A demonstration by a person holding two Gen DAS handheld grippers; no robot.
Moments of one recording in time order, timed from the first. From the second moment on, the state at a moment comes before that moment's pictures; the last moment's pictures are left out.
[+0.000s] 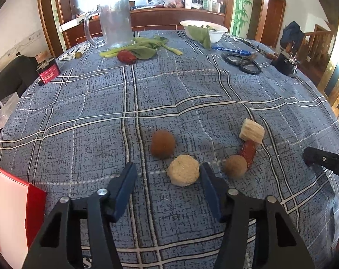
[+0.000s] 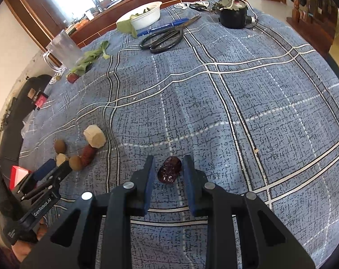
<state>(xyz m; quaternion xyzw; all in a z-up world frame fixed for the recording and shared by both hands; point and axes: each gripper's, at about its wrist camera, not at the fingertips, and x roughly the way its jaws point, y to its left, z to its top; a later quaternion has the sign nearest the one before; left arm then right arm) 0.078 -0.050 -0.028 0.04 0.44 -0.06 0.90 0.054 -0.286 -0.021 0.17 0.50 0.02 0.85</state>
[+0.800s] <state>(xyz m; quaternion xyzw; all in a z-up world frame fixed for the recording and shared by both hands) 0.065 -0.060 -0.020 0.05 0.42 -0.08 0.90 0.048 -0.276 -0.017 0.14 0.48 0.02 0.86</state>
